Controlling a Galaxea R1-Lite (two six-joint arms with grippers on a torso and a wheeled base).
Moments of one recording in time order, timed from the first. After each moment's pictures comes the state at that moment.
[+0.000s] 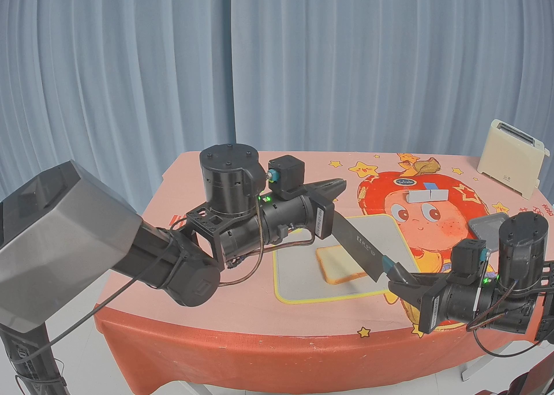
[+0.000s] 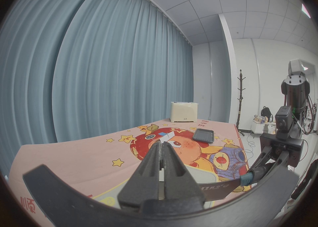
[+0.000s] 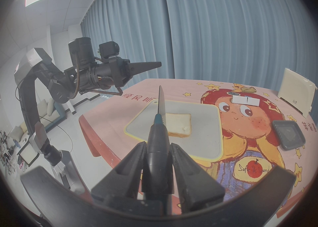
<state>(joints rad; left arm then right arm) -0.68 2.12 -1.12 -0.99 -0.25 -0.04 0.76 1.43 -0.43 -0.47 -0.16 0.24</state>
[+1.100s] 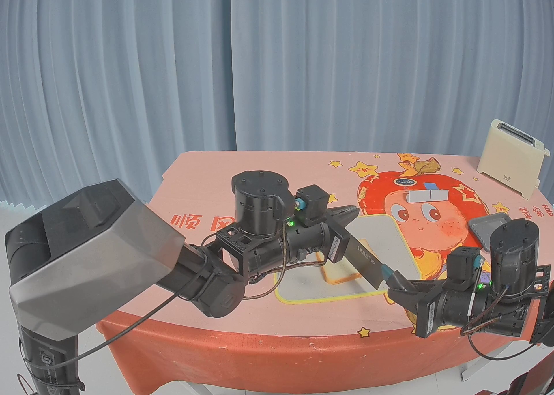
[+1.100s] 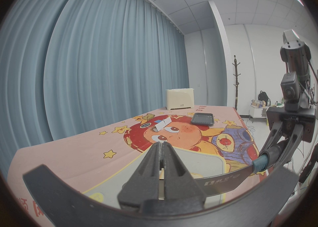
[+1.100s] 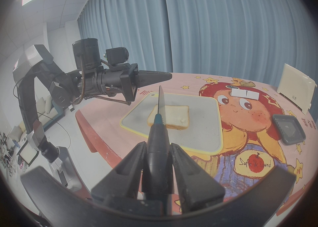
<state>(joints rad) -0.72 2.24 -1.16 -0.98 -0.25 0.07 0.75 1.46 -0.41 -0.47 -0.16 0.25</state>
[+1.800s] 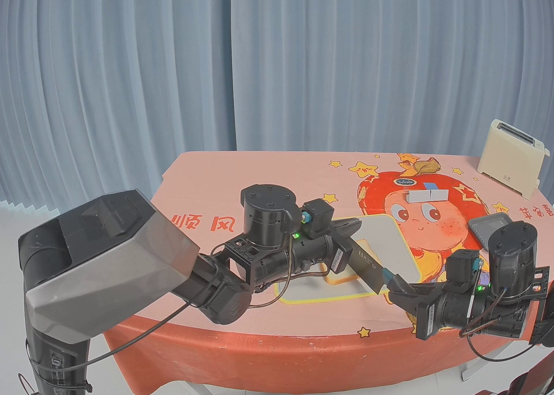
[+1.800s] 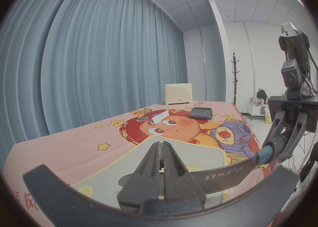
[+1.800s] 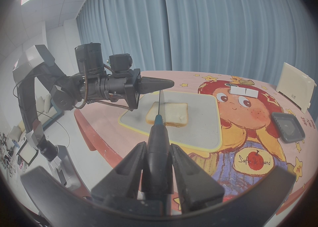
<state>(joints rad) -0.73 2.28 -1.16 -0.99 -0.25 0.08 0.75 1.46 -0.41 -0.47 -0.16 0.25</state>
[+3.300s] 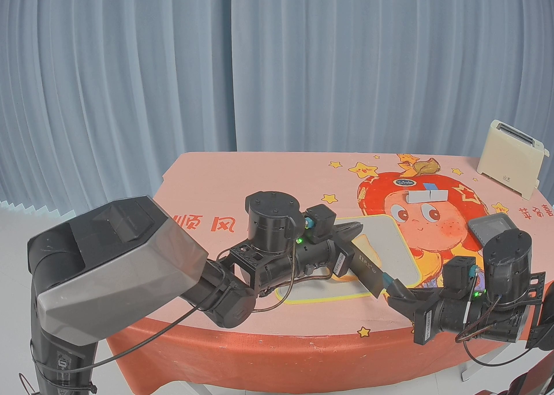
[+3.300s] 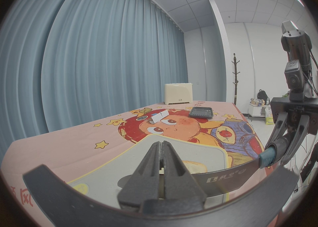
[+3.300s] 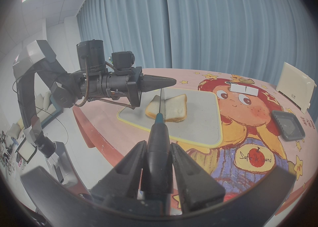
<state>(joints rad) -0.74 2.34 -1.15 -1.00 -0.24 0.08 0.76 1.48 -0.38 -0.47 -0.16 0.24</state>
